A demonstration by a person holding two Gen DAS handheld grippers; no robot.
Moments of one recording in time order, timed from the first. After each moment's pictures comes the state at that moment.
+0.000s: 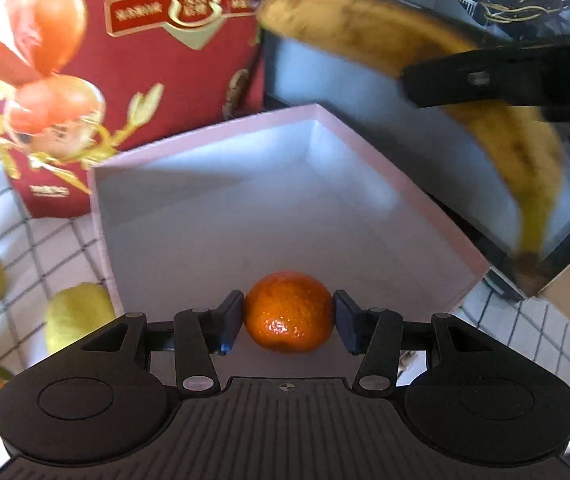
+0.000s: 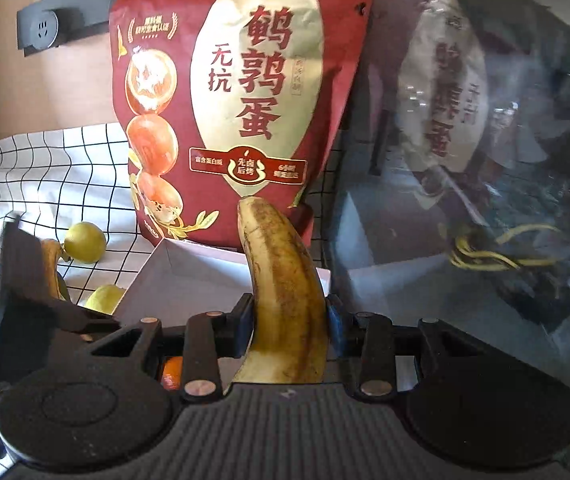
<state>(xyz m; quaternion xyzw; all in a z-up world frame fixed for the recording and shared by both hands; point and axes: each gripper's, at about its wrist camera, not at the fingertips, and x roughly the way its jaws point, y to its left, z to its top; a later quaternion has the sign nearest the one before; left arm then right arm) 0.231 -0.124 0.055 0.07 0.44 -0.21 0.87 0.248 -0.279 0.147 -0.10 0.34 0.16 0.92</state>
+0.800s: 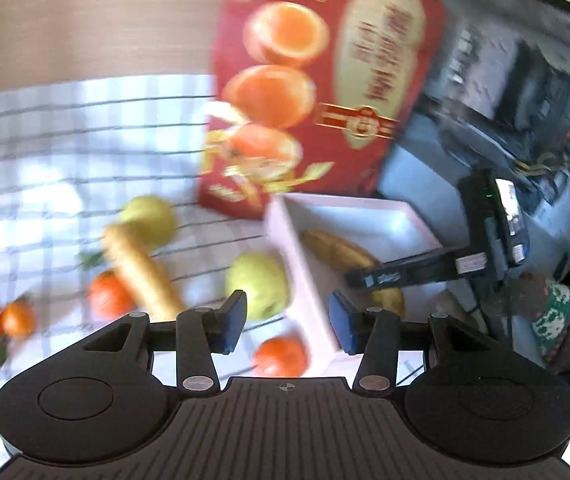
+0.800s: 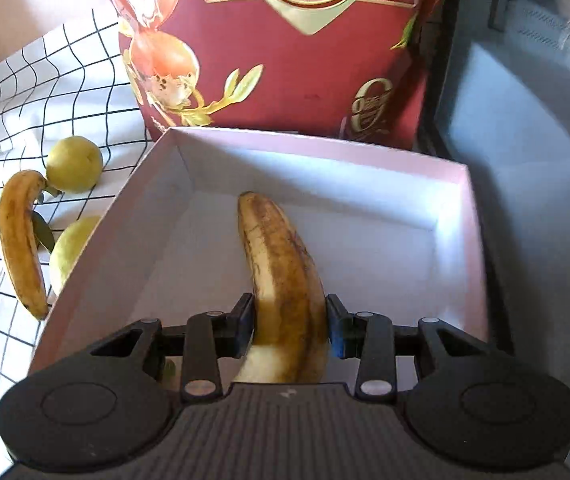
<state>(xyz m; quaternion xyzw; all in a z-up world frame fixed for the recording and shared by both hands) 0.126 -0.007 0.110 -0.08 0.35 -0.08 0.93 0.309 -0.227 0.032 -0.06 0.46 0.21 0.86</state>
